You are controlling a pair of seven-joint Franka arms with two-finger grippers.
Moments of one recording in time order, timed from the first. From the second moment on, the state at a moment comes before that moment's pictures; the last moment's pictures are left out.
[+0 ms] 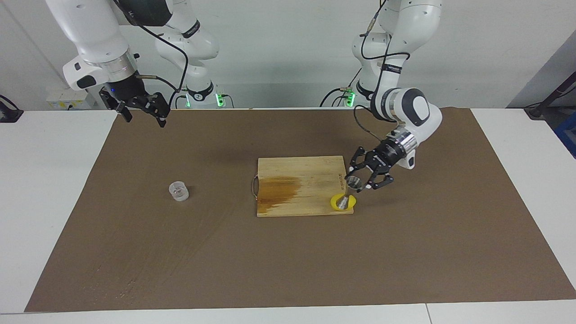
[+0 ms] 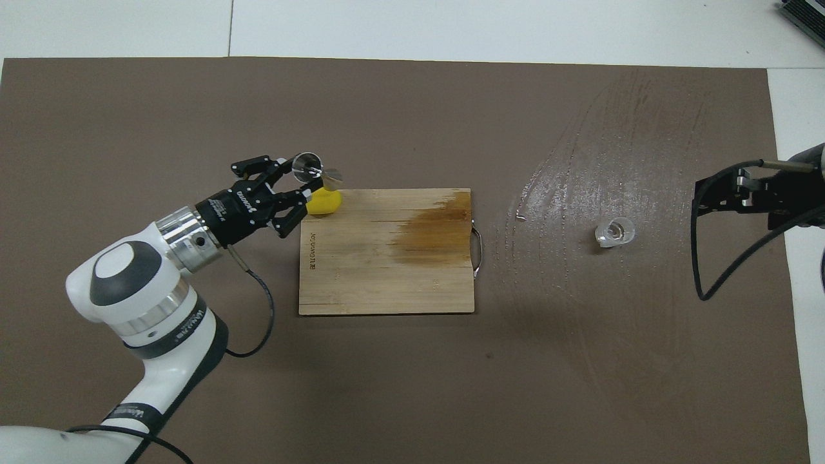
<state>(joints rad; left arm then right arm) -0.22 0.11 -0.08 -2.21 -2.03 2.34 -0.94 -0.02 -0.01 0.06 -1.57 -0.02 1.54 0.25</state>
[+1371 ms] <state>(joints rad) -0.61 0.24 -0.07 -2.10 -2.13 2.56 -0.94 -0.06 0.02 0.05 -1.59 -0.02 1.61 0.45</state>
